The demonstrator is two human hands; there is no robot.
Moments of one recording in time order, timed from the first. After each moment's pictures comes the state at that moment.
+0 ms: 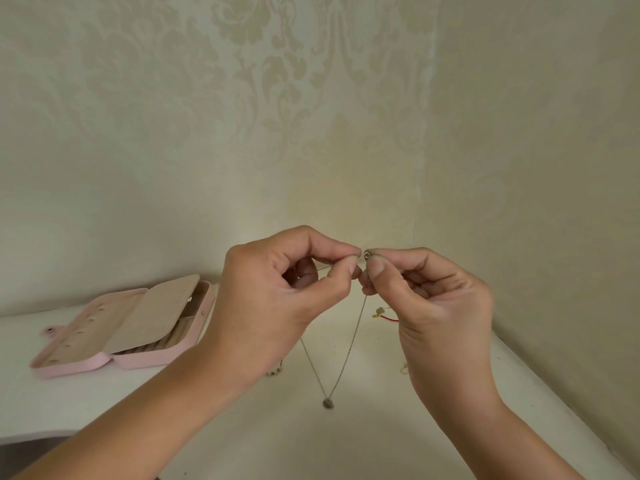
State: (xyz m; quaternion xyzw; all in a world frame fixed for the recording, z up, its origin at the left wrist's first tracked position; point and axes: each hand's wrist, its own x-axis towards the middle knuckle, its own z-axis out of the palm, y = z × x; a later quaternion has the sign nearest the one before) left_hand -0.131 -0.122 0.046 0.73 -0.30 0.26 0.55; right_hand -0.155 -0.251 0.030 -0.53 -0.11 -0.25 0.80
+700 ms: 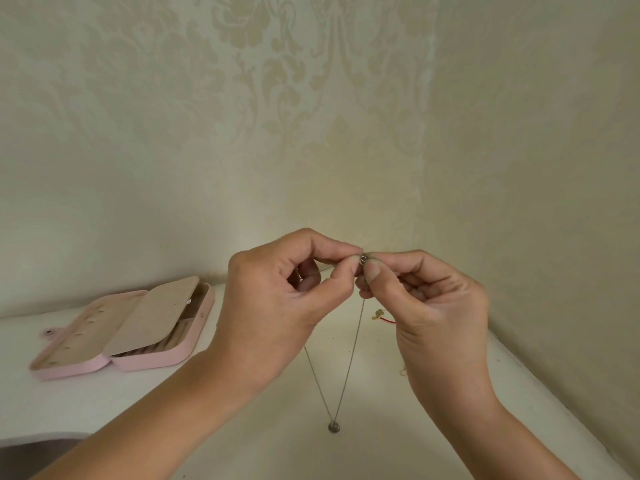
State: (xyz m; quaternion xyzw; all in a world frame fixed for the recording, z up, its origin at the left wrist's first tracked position) left_hand -0.130 -0.127 0.043 0.74 -0.30 0.31 0.52; right_hand -0.153 -0.252 0.028 -0.53 -0.11 -0.24 0.80
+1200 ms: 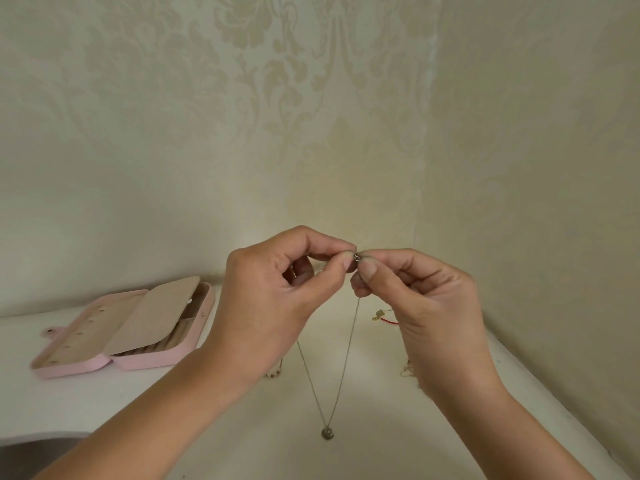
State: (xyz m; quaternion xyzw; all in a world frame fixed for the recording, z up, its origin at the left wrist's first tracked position) left_hand -0.124 -0.120 0.043 0.75 -0.27 0.28 0.53; right_hand -0.142 -0.261 0.025 -0.56 -0.14 -0.19 0.79
